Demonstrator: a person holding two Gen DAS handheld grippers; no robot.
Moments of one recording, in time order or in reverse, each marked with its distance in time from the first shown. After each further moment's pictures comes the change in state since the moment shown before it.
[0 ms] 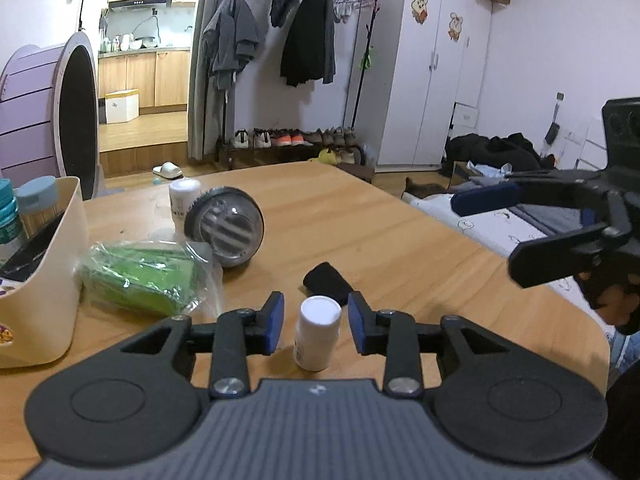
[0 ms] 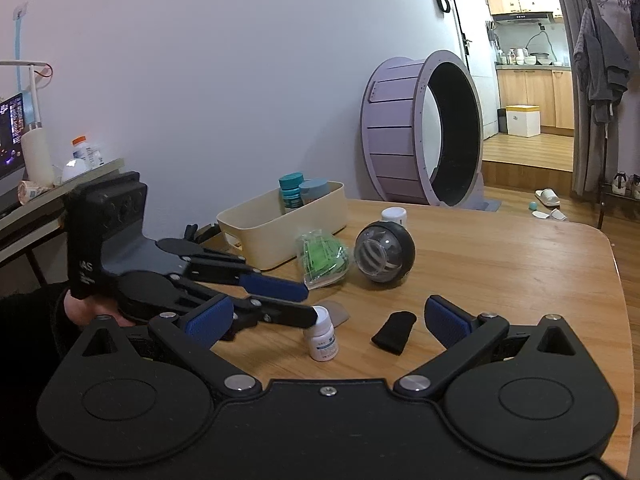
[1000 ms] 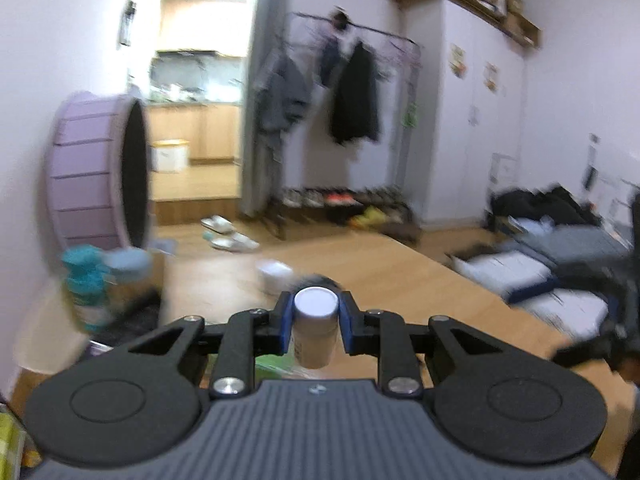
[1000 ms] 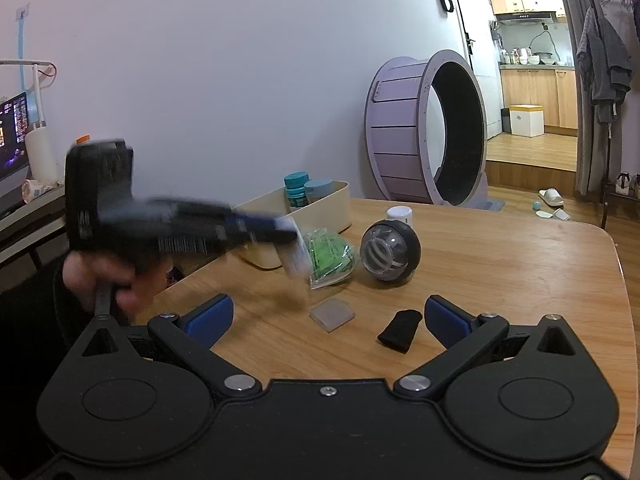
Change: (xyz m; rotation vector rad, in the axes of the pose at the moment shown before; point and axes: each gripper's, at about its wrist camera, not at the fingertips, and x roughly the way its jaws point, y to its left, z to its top) left arm -0.061 0.041 0.033 -0.035 -0.194 0.170; right arm 0.001 0.003 0.000 -0.002 0.005 0.012
